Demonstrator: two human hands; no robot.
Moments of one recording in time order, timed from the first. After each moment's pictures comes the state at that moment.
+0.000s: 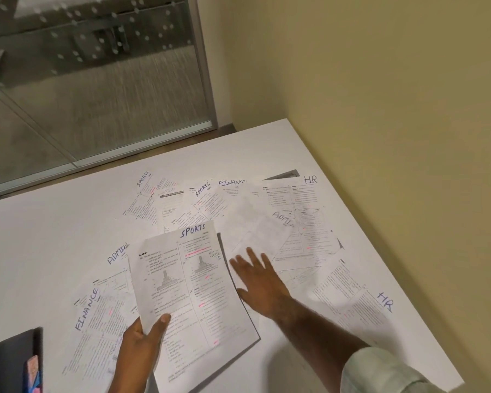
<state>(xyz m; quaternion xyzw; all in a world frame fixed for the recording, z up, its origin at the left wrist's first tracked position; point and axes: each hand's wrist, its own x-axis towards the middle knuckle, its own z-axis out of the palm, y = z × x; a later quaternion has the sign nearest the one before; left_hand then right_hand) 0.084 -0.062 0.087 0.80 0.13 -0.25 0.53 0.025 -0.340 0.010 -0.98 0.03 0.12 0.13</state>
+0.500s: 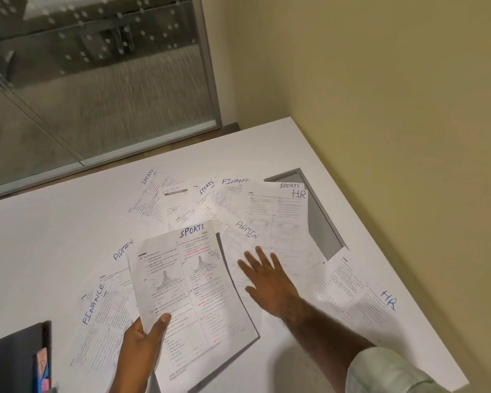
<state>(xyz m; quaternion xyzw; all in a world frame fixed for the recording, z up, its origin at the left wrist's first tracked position) 0.080 -0.054 0.088 0.80 0.15 -0.24 0.53 0.011 -0.350 -0.007 -0.99 0.04 0.12 0.11</state>
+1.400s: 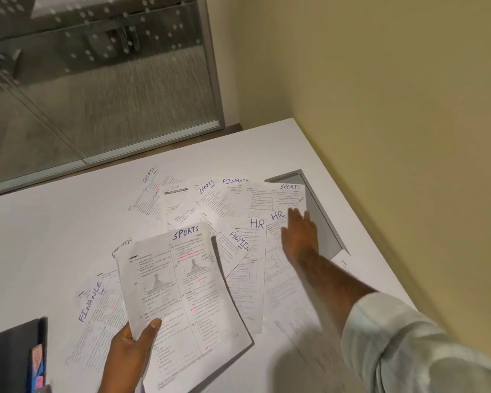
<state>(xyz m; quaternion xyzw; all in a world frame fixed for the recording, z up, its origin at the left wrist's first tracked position) 0.069 -0.057 0.116 0.80 0.15 -0.23 0.53 0.062 -0.452 0.019 -0.92 0.35 0.04 0.20</state>
